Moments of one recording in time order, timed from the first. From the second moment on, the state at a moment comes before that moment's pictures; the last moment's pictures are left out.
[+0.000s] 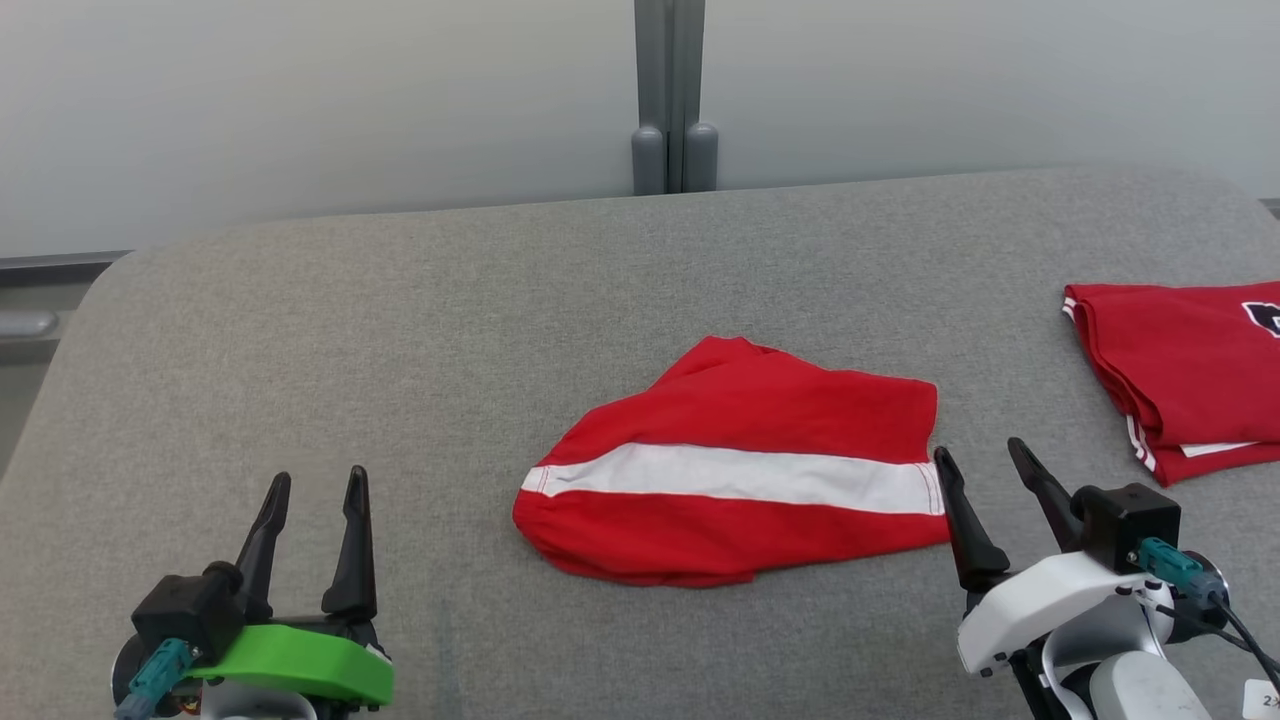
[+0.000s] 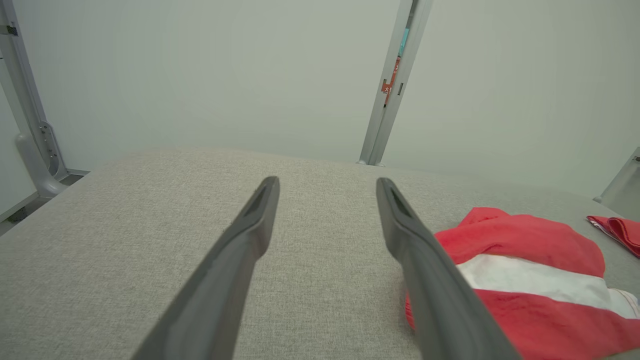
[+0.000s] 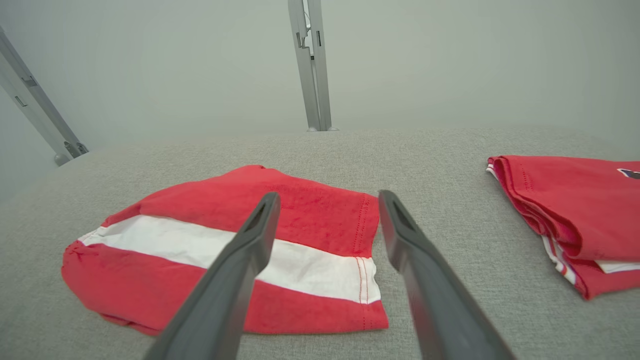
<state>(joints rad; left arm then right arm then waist) -0.05 0.14 -0.09 0.24 -0.38 -0.12 -0.26 -0.02 -0.10 0.06 0.12 0.20 0.13 -0.05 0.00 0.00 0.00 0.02</state>
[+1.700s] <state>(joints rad) -0.38 0.13 -0.31 0.51 -0.53 -0.04 0.38 -0.26 -0.15 0.14 0.25 0.41 0.13 0.35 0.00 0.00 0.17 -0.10</state>
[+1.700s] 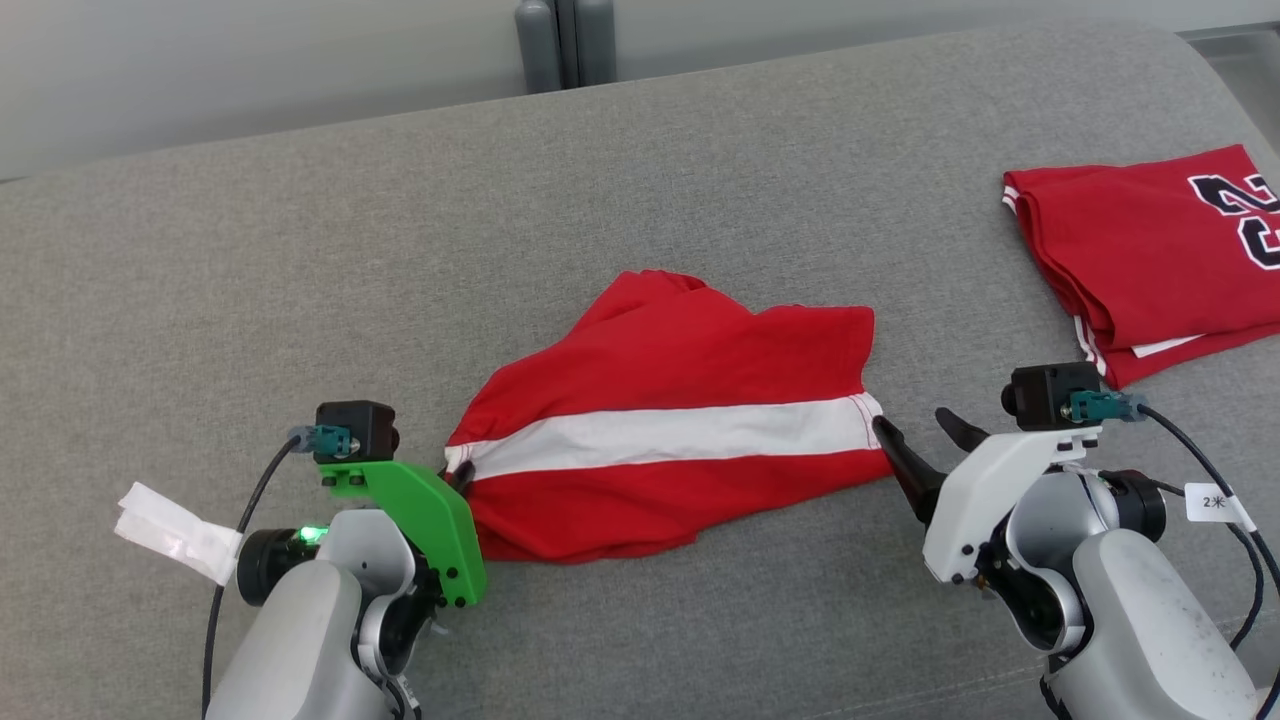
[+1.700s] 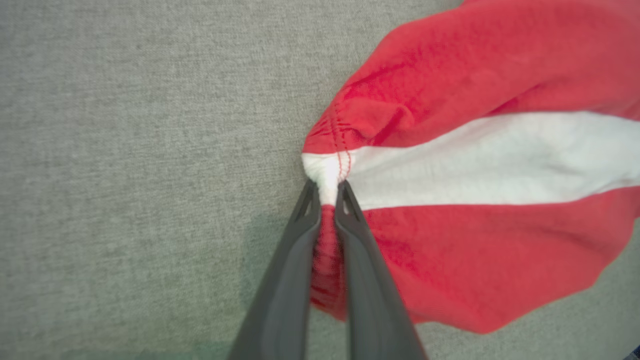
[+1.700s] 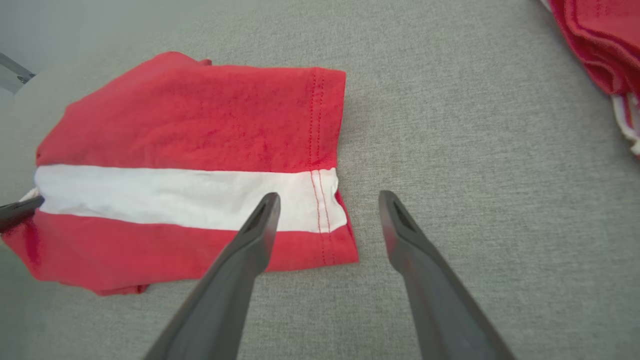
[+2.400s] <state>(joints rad) -0.40 0.12 -0.33 0.51 -0.55 -0.06 0.32 -0.38 -0.14 0.23 0.43 0.53 0.13 0.39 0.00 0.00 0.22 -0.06</state>
